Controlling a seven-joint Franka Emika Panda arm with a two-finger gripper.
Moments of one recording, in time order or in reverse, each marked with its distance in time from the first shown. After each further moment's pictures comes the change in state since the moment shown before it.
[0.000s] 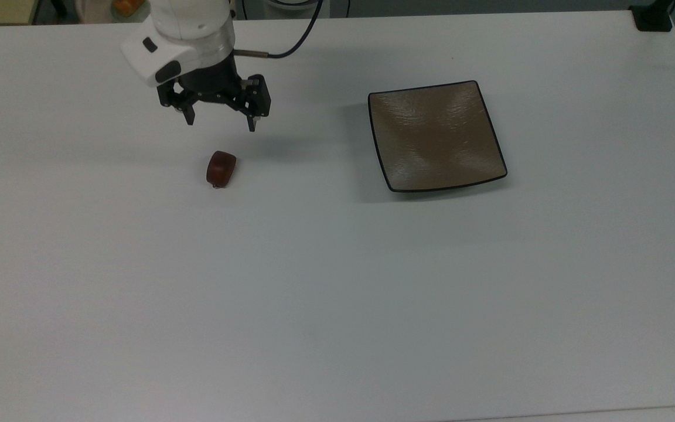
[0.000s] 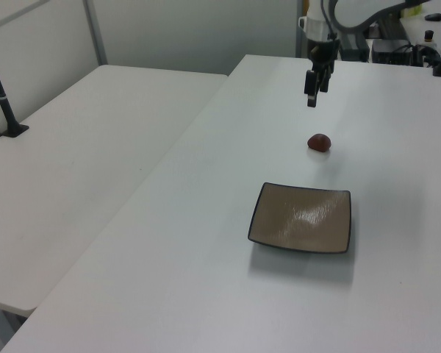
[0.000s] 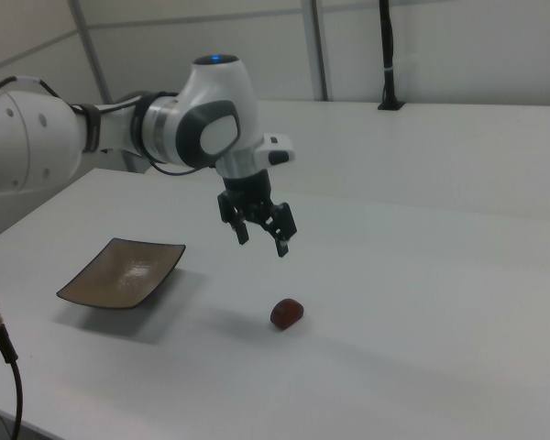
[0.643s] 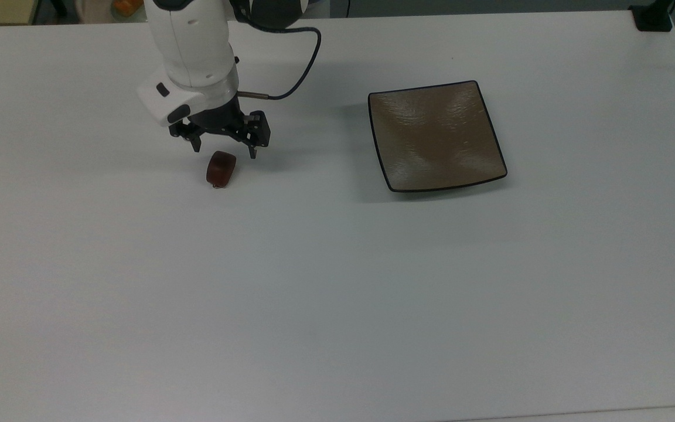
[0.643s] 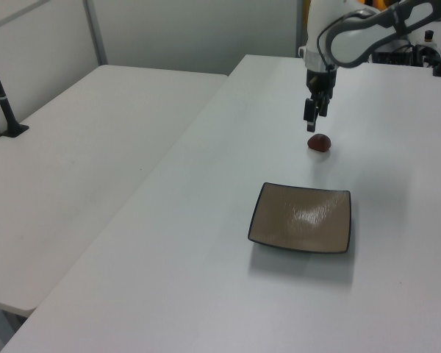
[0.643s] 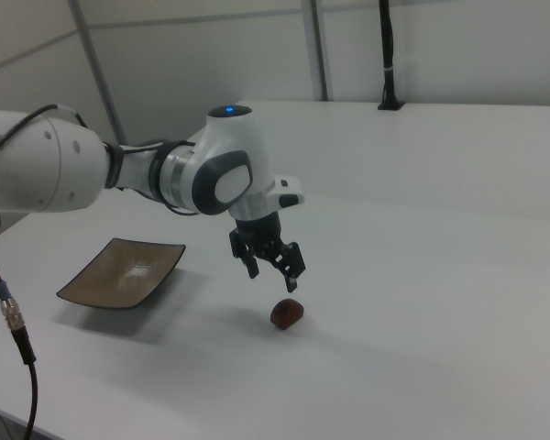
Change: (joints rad) arm -0.009 0.062 0.000 -0.119 0.000 0.179 0.000
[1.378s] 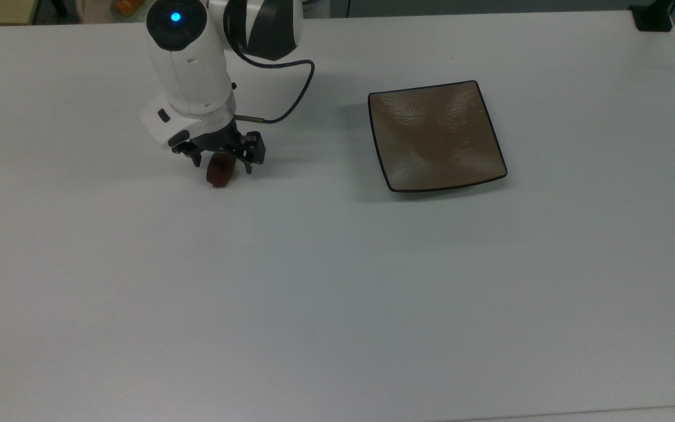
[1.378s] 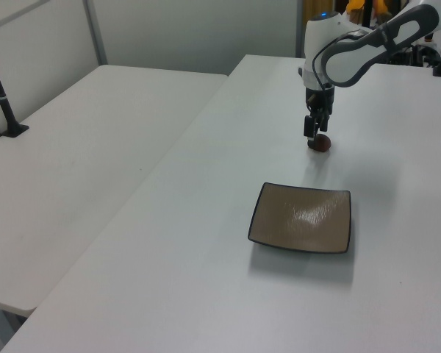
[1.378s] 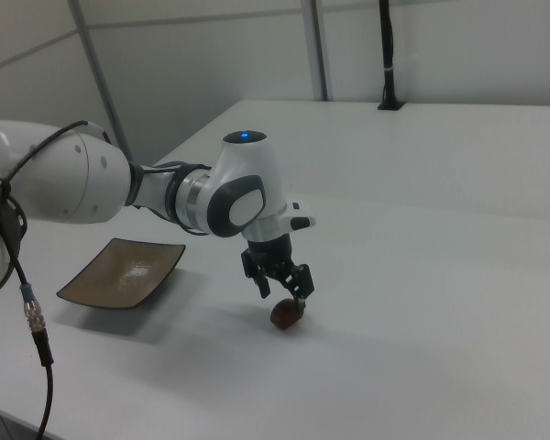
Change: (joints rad) arm -0.016 0.078 -0.002 -0.007 0.000 0.062 0.000
